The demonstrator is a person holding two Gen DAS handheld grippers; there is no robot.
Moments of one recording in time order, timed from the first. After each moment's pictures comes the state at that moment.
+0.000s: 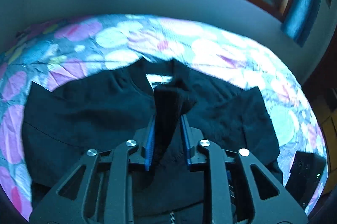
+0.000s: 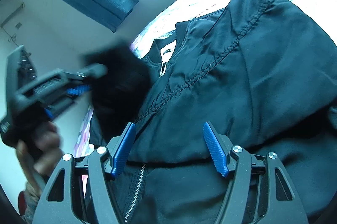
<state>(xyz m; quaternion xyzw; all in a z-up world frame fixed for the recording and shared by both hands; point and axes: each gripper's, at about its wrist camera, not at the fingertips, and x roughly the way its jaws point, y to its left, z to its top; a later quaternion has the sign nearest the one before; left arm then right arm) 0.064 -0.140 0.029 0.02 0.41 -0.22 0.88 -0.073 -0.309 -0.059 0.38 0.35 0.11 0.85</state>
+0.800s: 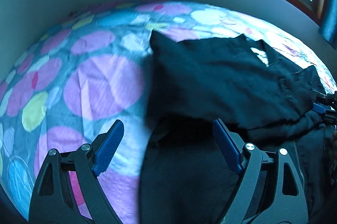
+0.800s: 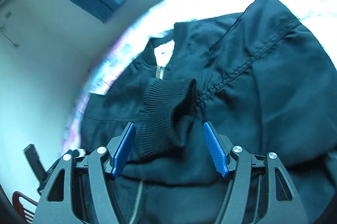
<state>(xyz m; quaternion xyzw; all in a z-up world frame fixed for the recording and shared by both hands) 0.026 0.085 -0.008 0.03 0.41 -0.07 0.91 -0.032 -0.300 -0.039 0.33 0.41 0.07 0.85</state>
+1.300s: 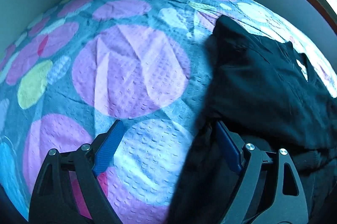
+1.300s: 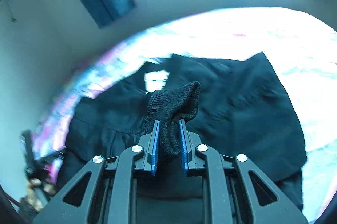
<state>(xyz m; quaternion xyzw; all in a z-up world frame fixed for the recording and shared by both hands) 0.071 0.124 -0.043 -0.05 0.46 0.01 0.88 -0.049 -0.302 -0.007 0.21 0.36 0.00 0.91</state>
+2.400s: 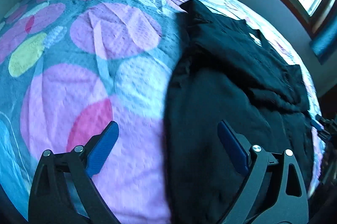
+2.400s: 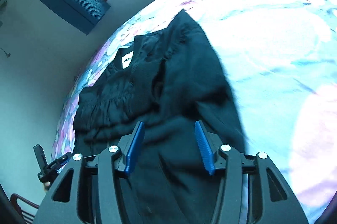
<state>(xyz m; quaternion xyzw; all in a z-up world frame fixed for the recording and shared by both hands) -0.020 0.149 -0.032 -0.07 0.50 -0.14 0.85 -0.171 -0.389 -0.032 0.33 0.40 0.01 0.85</state>
